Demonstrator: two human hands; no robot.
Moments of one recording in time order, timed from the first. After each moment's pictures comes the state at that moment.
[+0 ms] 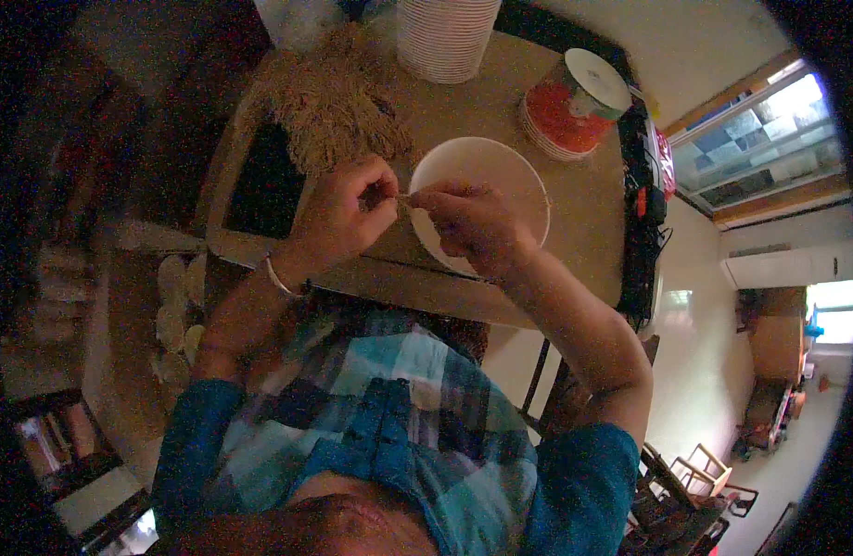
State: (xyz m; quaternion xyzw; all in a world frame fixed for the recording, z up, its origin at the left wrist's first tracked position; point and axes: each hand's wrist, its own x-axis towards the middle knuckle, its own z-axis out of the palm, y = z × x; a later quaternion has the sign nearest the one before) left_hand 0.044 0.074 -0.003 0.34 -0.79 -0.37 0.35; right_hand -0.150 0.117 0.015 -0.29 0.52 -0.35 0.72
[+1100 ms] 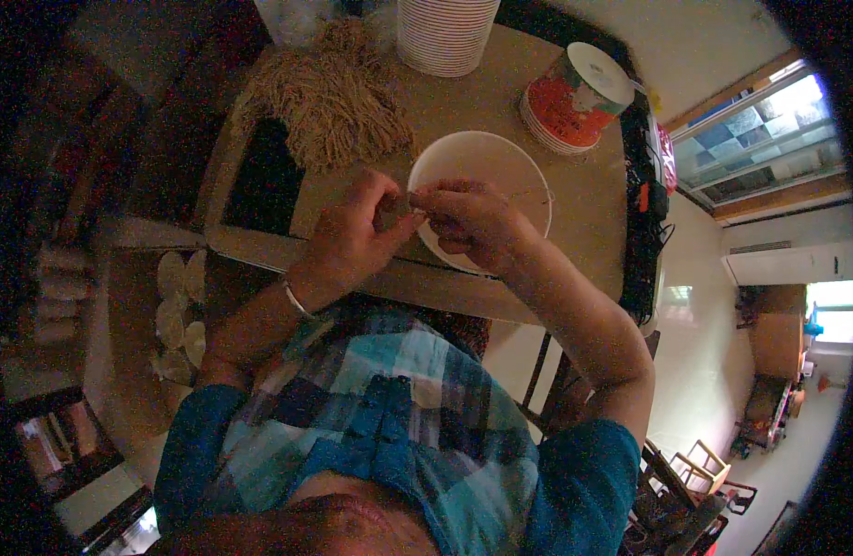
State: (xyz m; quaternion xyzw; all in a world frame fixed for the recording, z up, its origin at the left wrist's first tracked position) left_hand 0.036 0.105 -0.014 0.41 -0.77 -0.33 0.36; right_hand -0.157 0.109 0.003 -0.27 0.48 -0.32 0.77
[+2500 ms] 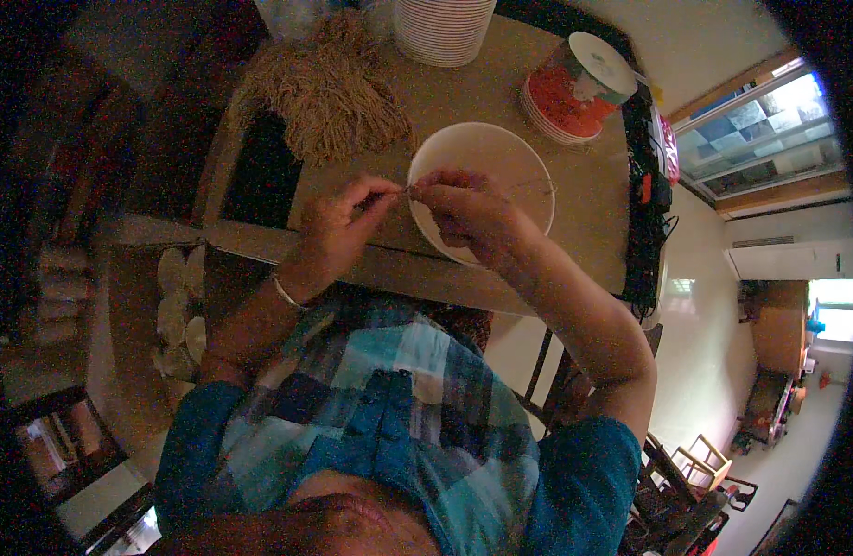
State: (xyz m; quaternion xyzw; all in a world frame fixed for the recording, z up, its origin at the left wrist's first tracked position) left_hand 0.045 0.102 -0.028 0.37 -0.76 -0.33 0.42; right_hand -0.150 0.116 0.010 -0.30 0.54 -0.32 0.72
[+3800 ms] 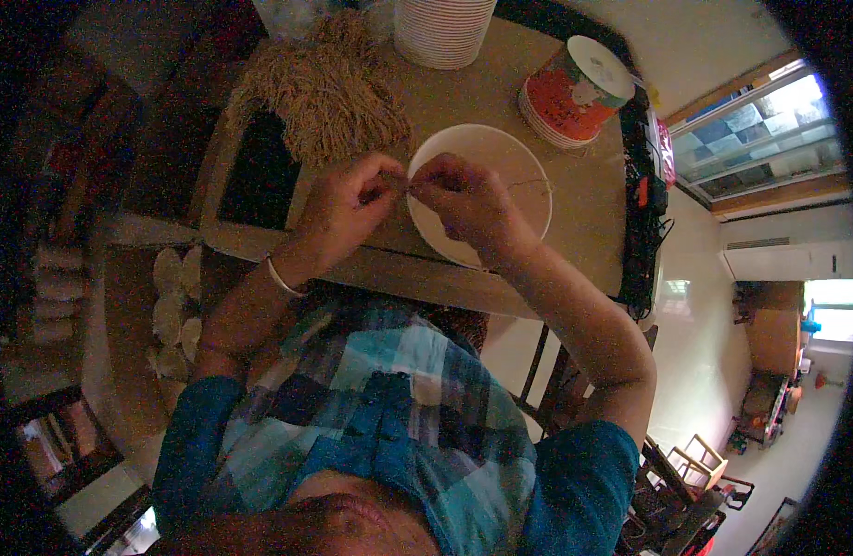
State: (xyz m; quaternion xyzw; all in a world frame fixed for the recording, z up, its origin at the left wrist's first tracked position) left_hand 0.044 0.080 -0.018 0.38 -0.76 -0.42 0.32; right_hand -0.142 0.114 0.011 -0.45 0.57 -0.35 0.59
